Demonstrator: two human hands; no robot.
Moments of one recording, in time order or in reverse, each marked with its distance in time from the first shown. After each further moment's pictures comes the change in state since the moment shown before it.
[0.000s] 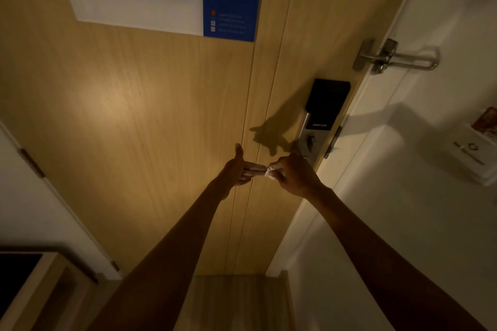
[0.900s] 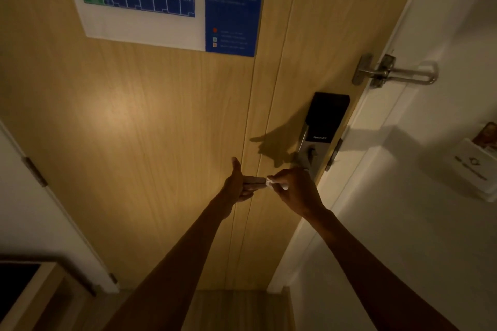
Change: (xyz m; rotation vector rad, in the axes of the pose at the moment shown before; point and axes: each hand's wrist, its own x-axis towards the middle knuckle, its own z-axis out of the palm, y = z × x) left_hand 0.009 -0.016 0.006 -0.155 0.059 -0.034; right_hand -0.013 -0.003 0.004 0.129 0.248 -0.048
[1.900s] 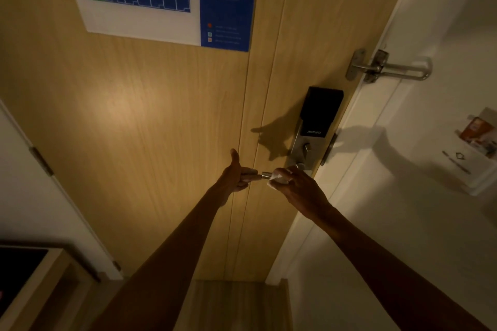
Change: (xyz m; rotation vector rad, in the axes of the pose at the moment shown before) left_hand -0.006 0.008 0.008 0.017 0.069 -0.015; right_hand -0.027 0.027 -0.006 -0.405 -0.098 -0.343
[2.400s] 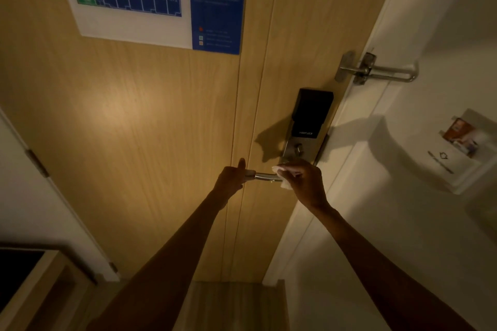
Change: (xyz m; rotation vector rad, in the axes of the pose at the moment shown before) left_hand -0.003 -0.011 0.011 0.173 0.097 0.232; right_hand 0.001 0.007 -0.024 0.717 0.287 0.575
